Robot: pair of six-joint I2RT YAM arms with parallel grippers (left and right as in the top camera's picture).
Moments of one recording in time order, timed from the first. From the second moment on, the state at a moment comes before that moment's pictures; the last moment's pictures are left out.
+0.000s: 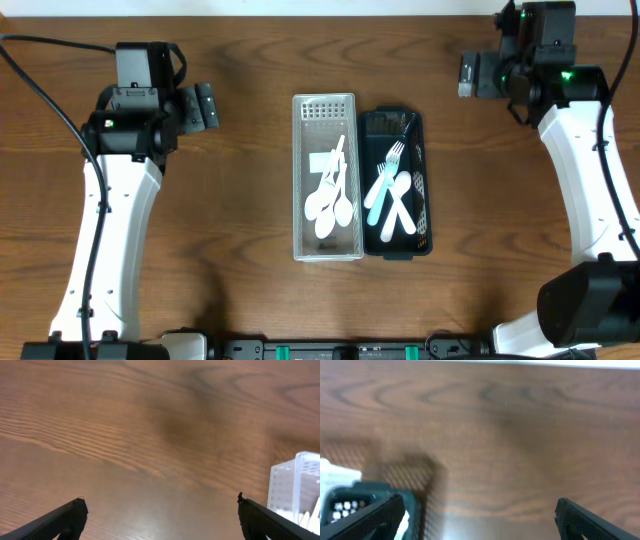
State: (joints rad) left arm -0.02 1.46 1.42 -0.86 -0.17 -0.17; right arm 0.03 1.70 1.61 -0.79 0.02 0.03
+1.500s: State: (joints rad) left arm -0.12 0.38 0.61 -0.91 -0.22 -0.15; right arm 0.06 0.48 0.60 -0.84 0.07 0.10
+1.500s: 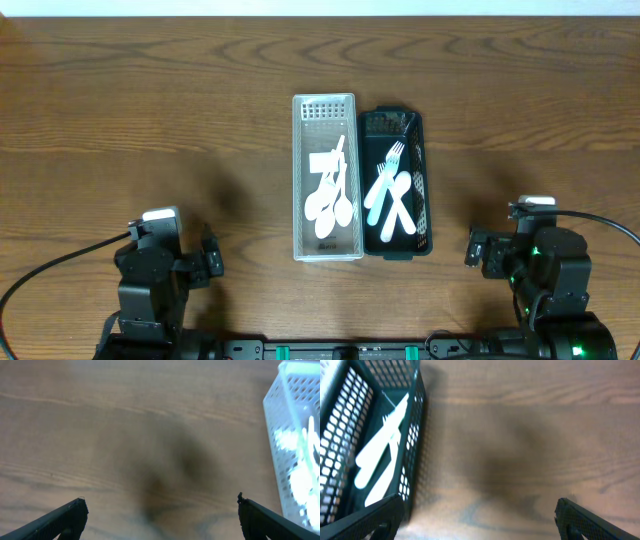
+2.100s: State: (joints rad) left arm -0.12 0.38 0.61 -0.95 -0.22 -0.15; right arm 0.06 0.32 0.52 -0.74 0.07 0.08
